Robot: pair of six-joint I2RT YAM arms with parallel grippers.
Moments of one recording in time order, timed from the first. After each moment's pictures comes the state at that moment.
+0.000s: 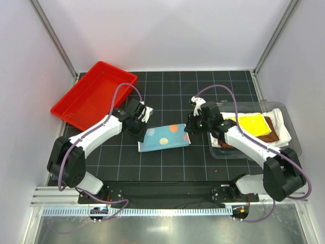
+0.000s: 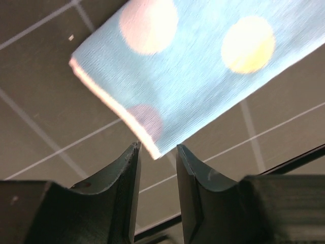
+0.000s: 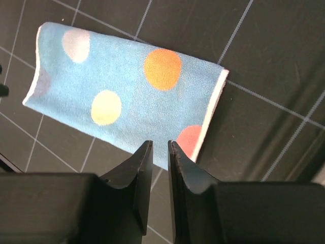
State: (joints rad) left arm -0.56 1.50 1.08 -0.76 0.09 -0.12; right arm 0.49 1.32 0.82 -0.22 -0.22 0.26
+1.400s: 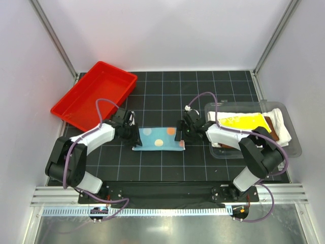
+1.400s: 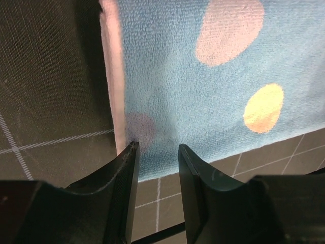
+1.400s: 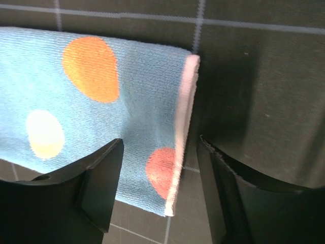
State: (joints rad) left arm -0.38 1.49 0.81 -0.46 0.22 -0.51; right arm 0.63 1.60 0.85 -0.23 0.01 0.64
